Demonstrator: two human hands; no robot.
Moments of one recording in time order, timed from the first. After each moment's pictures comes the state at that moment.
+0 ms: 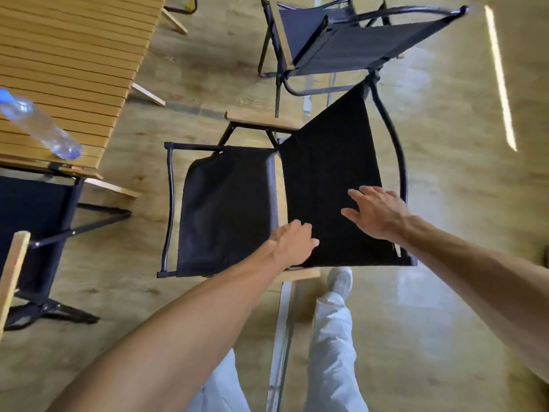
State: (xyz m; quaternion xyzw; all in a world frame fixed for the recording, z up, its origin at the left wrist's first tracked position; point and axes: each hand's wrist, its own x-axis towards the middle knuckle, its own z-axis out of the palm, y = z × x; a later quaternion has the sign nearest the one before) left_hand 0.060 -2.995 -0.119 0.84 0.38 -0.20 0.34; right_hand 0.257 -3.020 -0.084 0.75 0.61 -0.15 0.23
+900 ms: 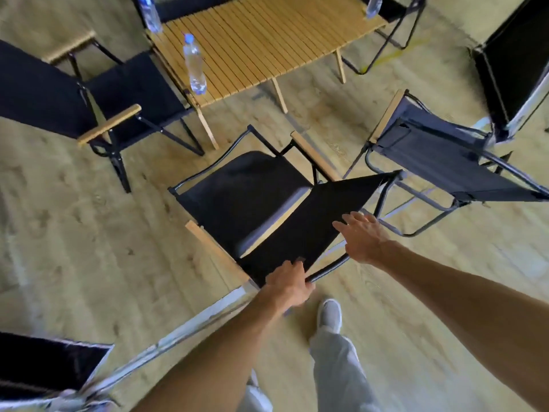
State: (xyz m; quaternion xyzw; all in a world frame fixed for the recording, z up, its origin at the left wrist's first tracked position) left_hand 0.307 -3.078 -0.082 0.49 0.76 -0.06 0.44; right_hand 0.429 -2.923 -0.055 0.35 0.88 -0.03 0.32
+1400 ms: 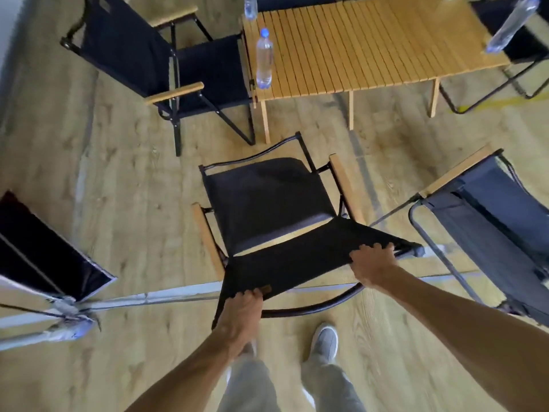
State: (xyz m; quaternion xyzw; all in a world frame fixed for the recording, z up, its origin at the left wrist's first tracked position) left_hand 0.349 -3.053 -0.114 0.37 0.86 -0.14 0.32; right_hand 0.428 -2.771 -0.104 0.21 0.88 0.01 0.43
